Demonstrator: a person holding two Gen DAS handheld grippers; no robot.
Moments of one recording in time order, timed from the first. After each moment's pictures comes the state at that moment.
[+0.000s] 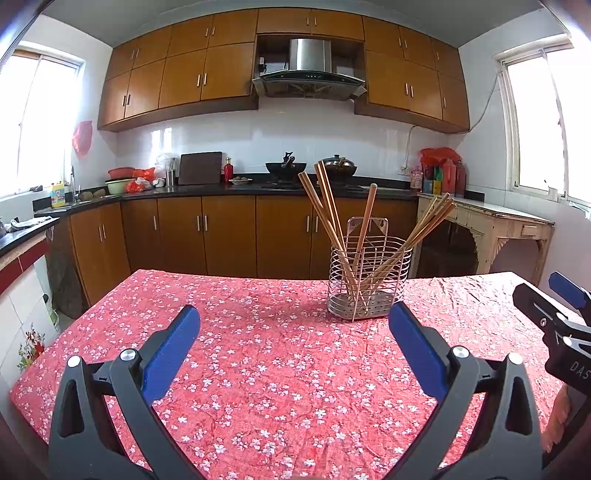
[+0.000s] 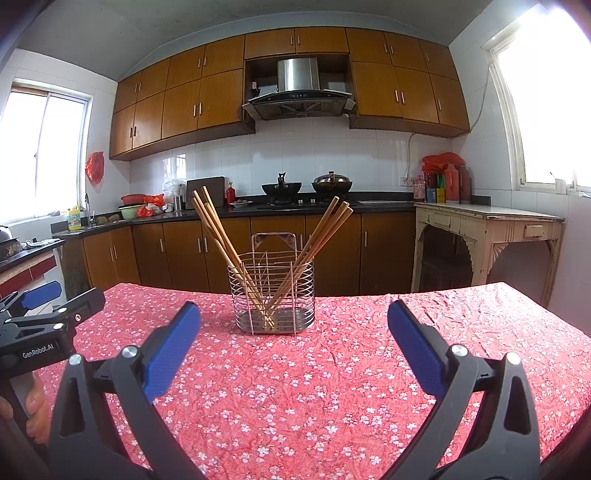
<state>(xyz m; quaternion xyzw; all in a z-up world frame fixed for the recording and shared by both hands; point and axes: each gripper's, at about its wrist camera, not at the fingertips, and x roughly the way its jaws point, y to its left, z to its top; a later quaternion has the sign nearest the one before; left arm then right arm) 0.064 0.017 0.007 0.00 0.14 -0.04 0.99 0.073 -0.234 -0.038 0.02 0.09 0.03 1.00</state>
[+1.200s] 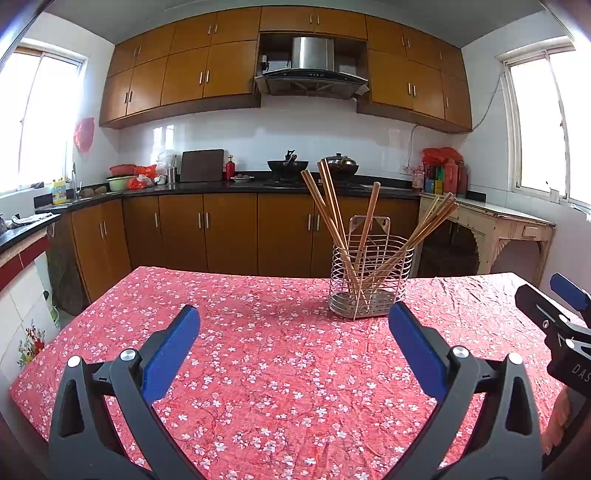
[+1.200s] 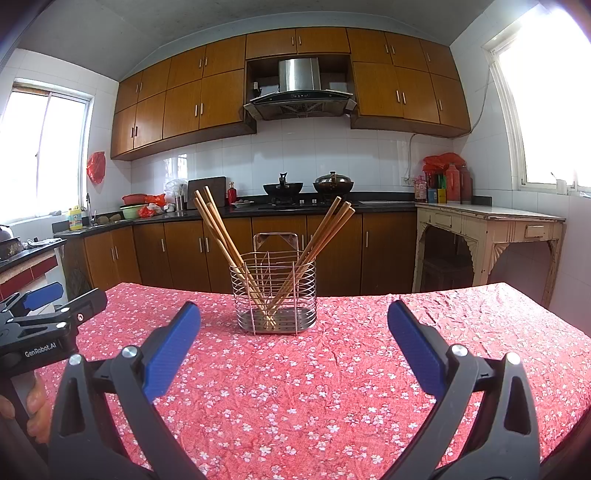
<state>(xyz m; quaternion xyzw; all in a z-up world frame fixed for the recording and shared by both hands) 0.064 0.017 0.005 0.00 0.14 -0.03 0.99 0.073 -0.231 -0.040 0.02 0.09 0.03 1.00</state>
